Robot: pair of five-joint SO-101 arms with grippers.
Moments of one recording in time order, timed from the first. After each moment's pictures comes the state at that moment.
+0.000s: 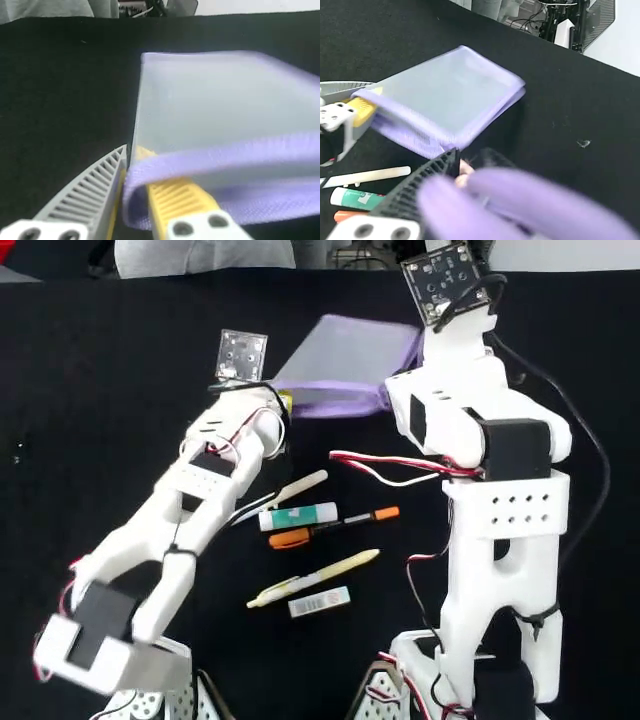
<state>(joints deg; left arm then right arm) 13.5 -8.4 39.2 3.0 5.7 -3.7 -25.2 -3.2 79.6 16.0</state>
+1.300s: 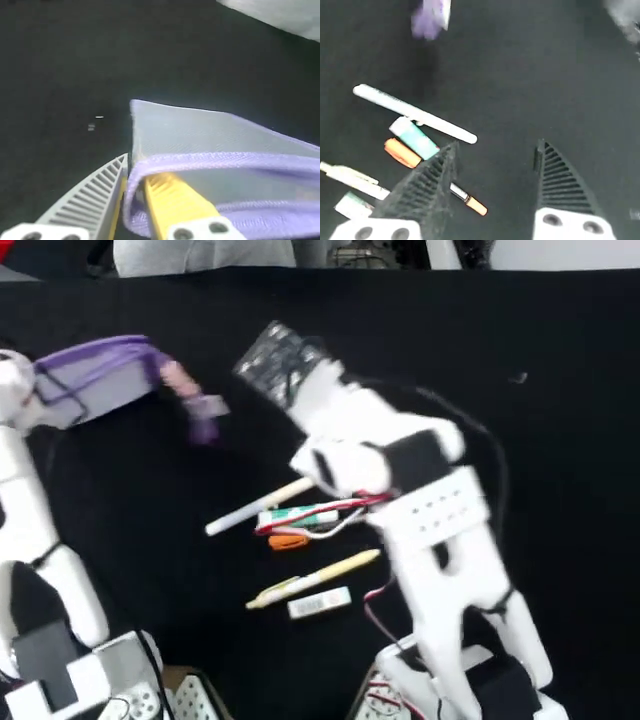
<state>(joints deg) -34.6 -12.2 -5.5 73.4 3.1 -28.0 -25.2 13.5 75.7 33.9</state>
